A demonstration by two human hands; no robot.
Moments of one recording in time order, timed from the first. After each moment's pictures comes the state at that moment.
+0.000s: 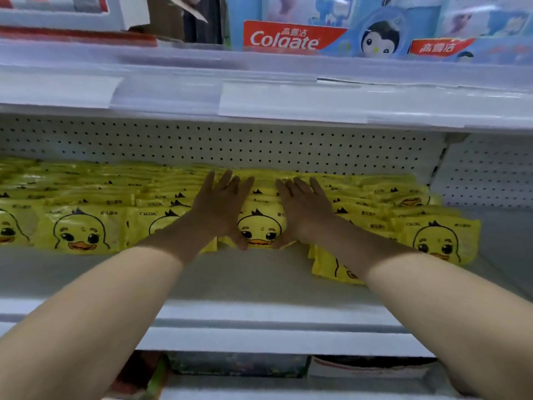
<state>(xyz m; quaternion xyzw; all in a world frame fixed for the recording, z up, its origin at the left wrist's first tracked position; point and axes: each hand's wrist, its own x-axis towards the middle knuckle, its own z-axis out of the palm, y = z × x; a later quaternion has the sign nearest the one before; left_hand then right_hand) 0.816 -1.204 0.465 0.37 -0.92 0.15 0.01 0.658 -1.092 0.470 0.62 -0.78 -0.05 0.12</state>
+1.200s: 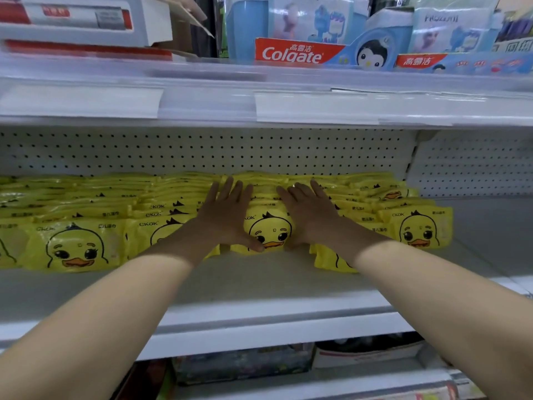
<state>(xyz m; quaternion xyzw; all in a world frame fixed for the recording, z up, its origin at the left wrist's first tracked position) 0.823 -1.198 0.463 0.31 -0.95 0.09 0.03 0.661 -1.077 0.467 0.59 -0.79 -0.07 0.15</state>
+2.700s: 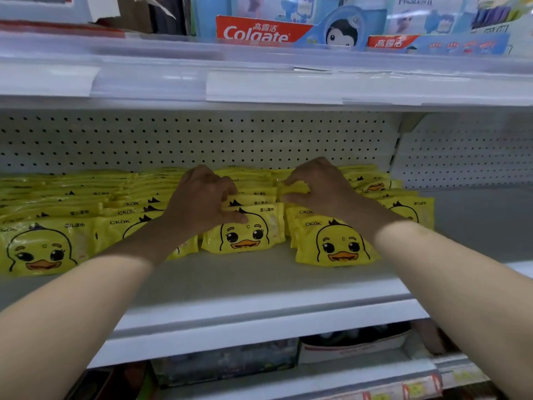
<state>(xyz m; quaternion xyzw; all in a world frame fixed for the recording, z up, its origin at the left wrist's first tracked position) 0.828 -1.200 0.470 0.22 -0.93 0.04 0.28 0.616 -1.041 0.497 0.60 -0.76 0.20 0.13</state>
